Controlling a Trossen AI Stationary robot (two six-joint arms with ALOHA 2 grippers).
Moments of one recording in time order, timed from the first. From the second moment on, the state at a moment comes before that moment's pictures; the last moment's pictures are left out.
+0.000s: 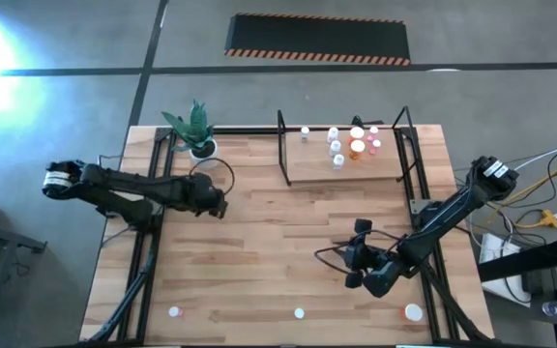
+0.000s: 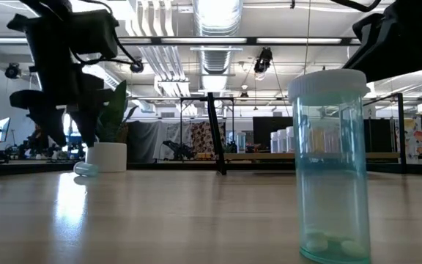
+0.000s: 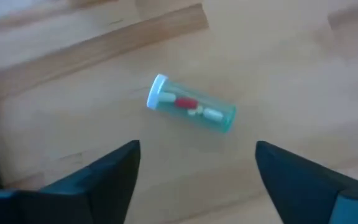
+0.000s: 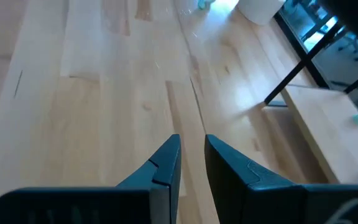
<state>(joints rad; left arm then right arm) 0.03 1.19 0.68 -0.86 -0.37 -1.20 0.70 1.45 0.76 -0.31 0.84 0.41</state>
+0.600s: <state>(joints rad) 0.21 1.19 0.51 -0.59 -0.38 -1.38 0.70 1.45 0.76 -0.30 0.87 0.40</state>
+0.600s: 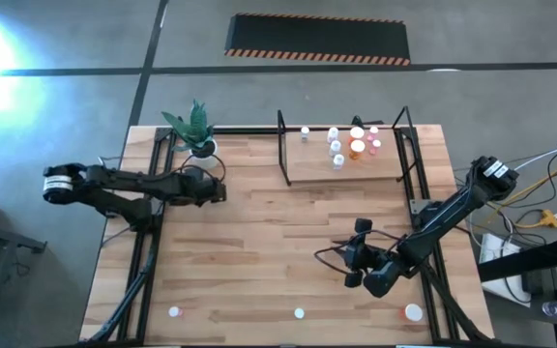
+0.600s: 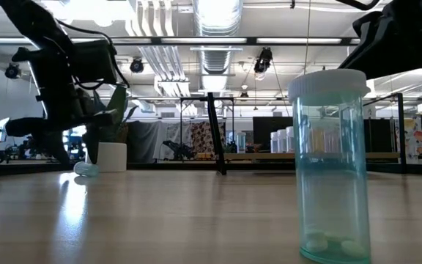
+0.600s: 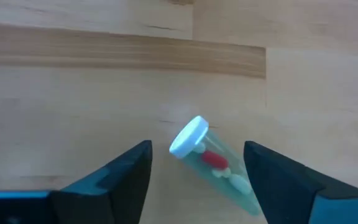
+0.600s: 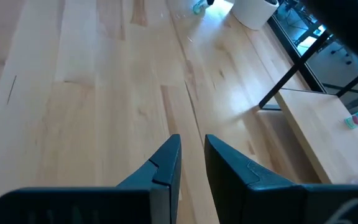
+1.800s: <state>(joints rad) 0.02 1.23 0.41 0.26 -0.35 -0.67 0.87 1.45 0.61 -0.26 0.87 0.79</state>
